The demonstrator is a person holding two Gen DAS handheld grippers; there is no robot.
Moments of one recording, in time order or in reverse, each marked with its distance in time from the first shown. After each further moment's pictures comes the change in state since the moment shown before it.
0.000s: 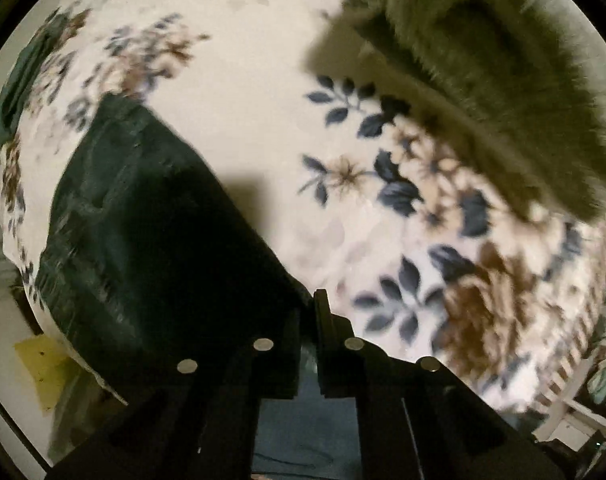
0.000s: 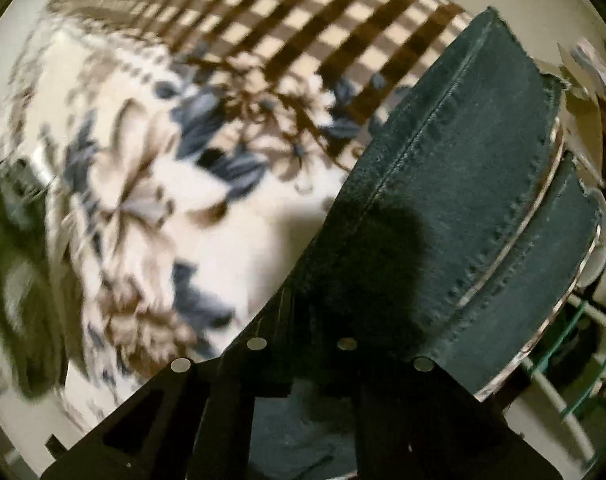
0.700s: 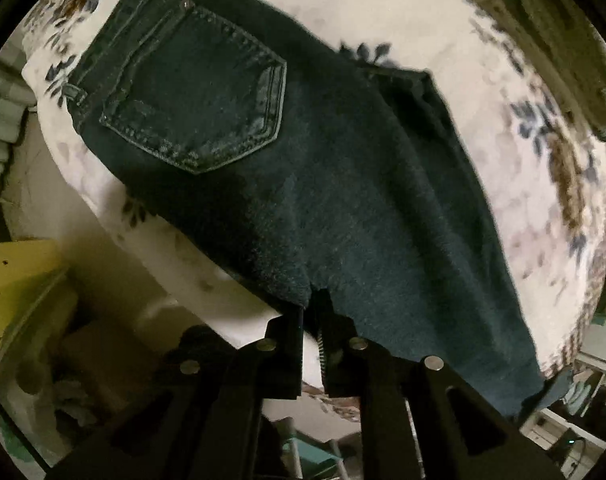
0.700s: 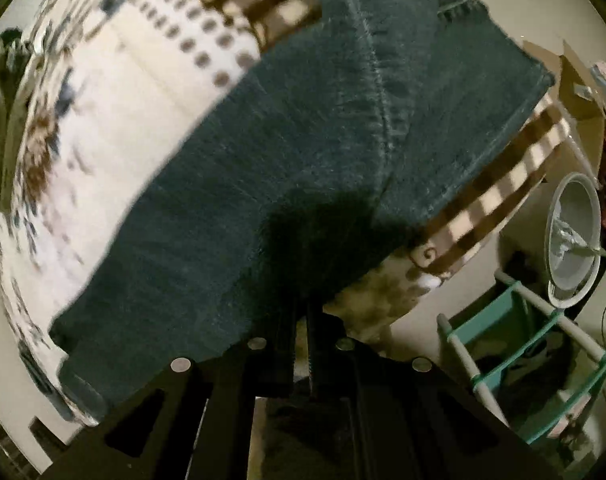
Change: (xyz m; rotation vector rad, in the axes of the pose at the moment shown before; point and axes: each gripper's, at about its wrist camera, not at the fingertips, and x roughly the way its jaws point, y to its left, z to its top) left arm 0.063 0.128 -0.193 -0.155 0.026 -0.096; right arm 0.031 -0.204 -0.122 -0.202 0.075 -0.025
